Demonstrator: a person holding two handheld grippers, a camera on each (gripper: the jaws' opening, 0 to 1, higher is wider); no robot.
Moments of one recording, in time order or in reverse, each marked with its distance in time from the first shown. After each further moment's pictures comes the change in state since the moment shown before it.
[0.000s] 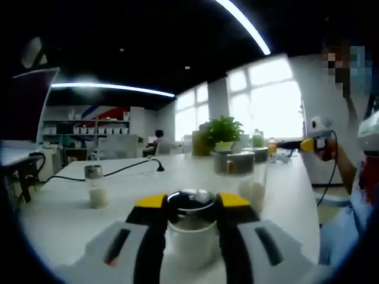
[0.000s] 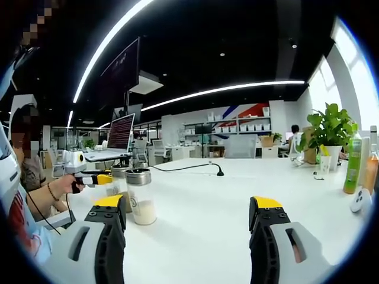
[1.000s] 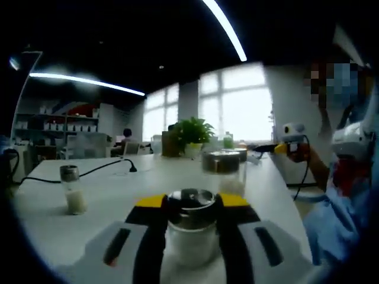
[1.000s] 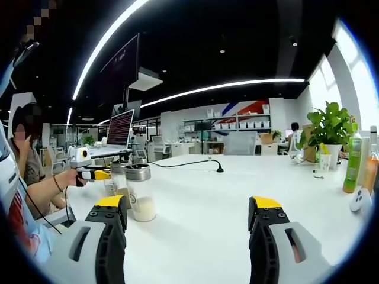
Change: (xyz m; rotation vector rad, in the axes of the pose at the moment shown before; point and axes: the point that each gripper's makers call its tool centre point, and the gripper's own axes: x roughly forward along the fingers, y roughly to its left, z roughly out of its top) left arm 0.003 -0.005 0.000 -0.024 -0.001 -0.272; right arm 0.003 0.000 -0.005 -0.010 0.031 -0.004
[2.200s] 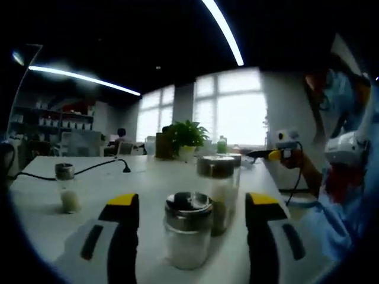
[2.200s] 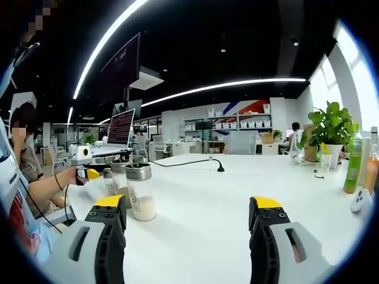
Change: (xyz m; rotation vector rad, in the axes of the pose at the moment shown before) left arm -0.006 -0.012 0.007 -0.049 -0.042 -0.021; right arm -0.003 0.003 -0.001 0.000 0.004 0.008
